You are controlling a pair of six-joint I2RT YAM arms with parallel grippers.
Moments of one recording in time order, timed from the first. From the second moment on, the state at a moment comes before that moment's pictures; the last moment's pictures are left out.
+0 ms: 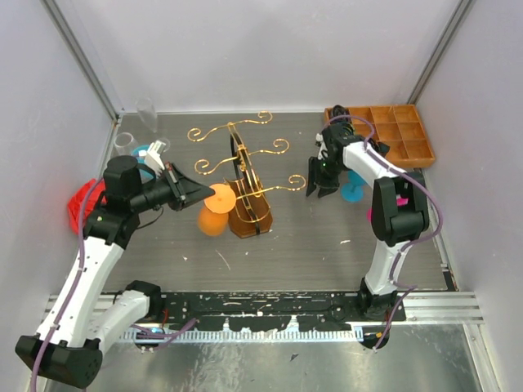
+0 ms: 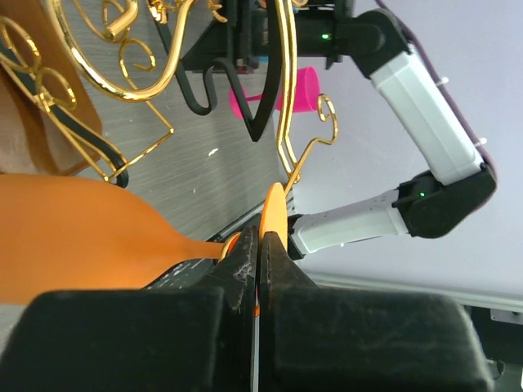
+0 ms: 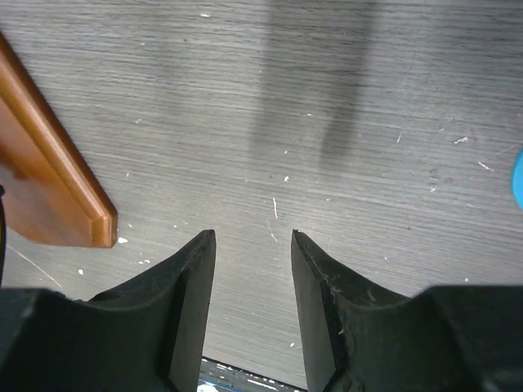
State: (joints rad) left arm -0.26 0.87 0.94 -0.44 0.68 -0.95; right arm 0.22 1.90 1.42 -0.83 -0.24 0.25
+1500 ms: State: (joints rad) left arm -0.26 0.83 1.12 -0.07 0.77 -1.05; right arm 0.20 1.61 1.77 -1.04 -0.23 0.30
